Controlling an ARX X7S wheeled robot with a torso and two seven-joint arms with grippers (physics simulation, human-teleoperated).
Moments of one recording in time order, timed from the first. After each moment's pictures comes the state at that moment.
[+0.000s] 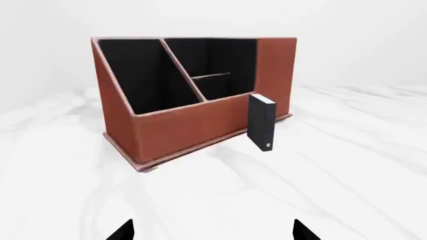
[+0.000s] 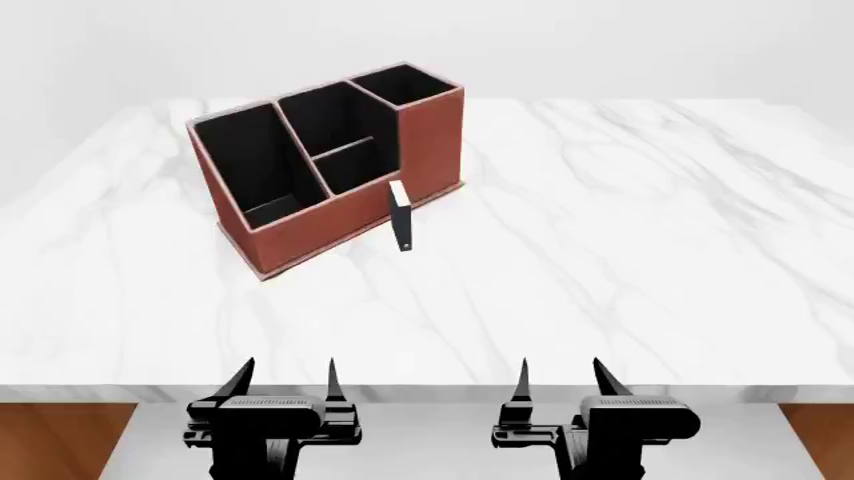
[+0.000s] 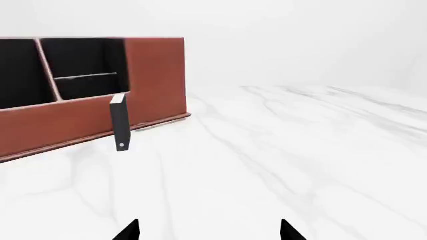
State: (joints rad) left arm 0.00 0.00 0.00 0.00 0.00 0.00 0.00; right arm 0.00 0.00 0.00 0.00 0.00 0.00 0.00
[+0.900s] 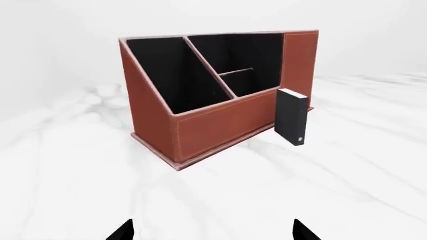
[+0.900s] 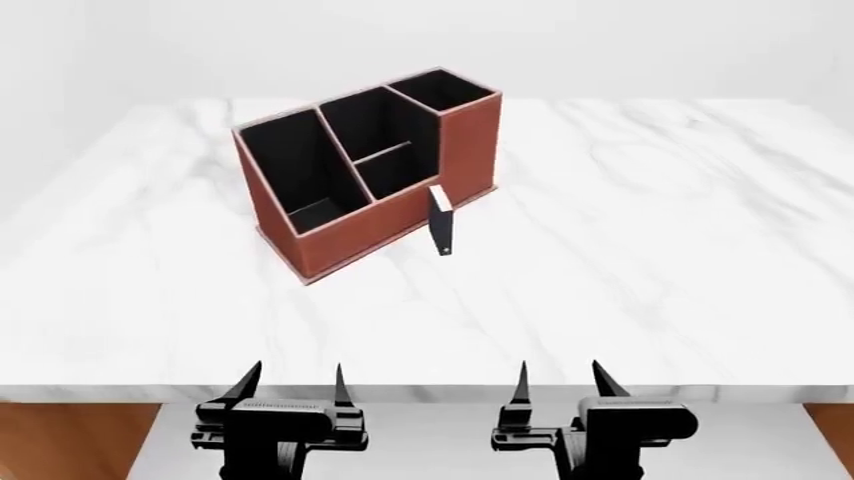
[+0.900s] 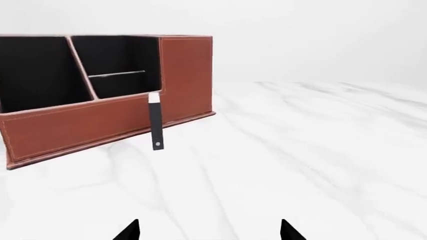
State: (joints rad) left arm -0.01 -0.08 0.11 -0.02 -0.04 0.00 -0.10; right arm 0.00 0.08 -0.10 -0.01 0.07 0.02 0.09
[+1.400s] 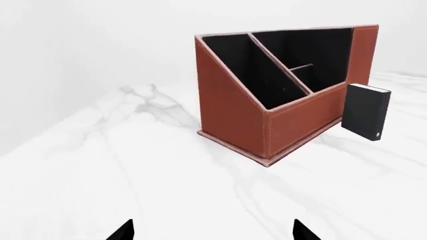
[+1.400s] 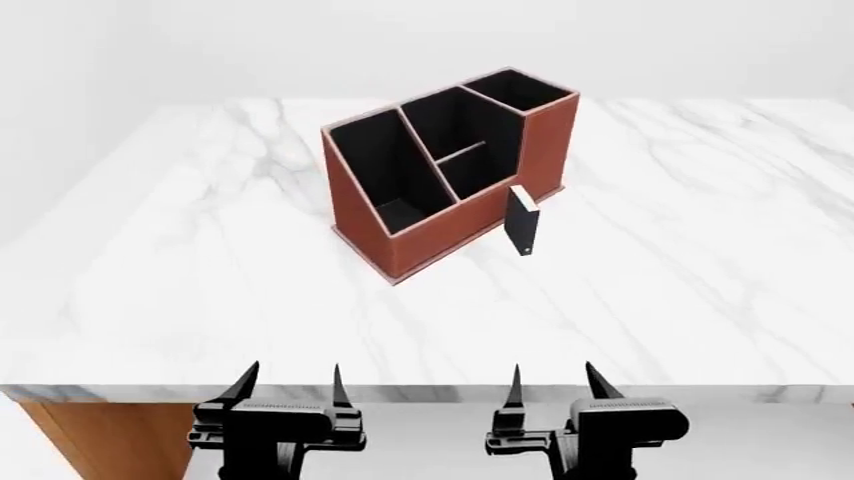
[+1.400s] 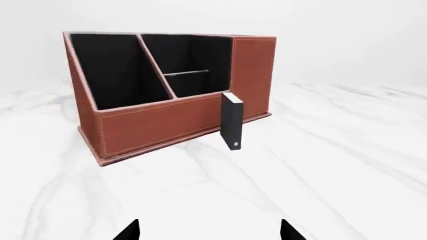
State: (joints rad) left arm -0.01 -0.11 0.14 -0.03 -0.06 0.01 -0.14; right arm 0.00 0.11 -0.14 0.00 0.08 0.00 0.12
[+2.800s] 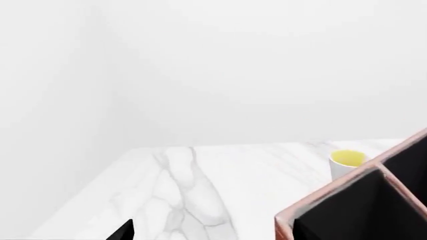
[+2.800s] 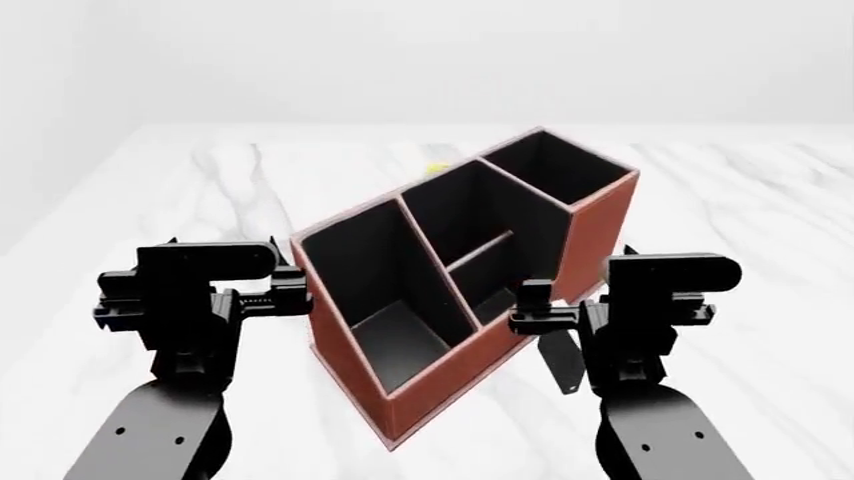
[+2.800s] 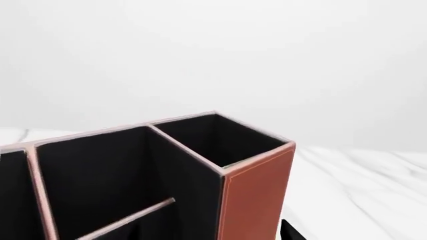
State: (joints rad) left arm -0.38 -0.20 0.08 0.49 -0.14 -0.83 -0.27; right arm 0.35 0.18 -0.14 -0.41 0.17 0.72 0.23
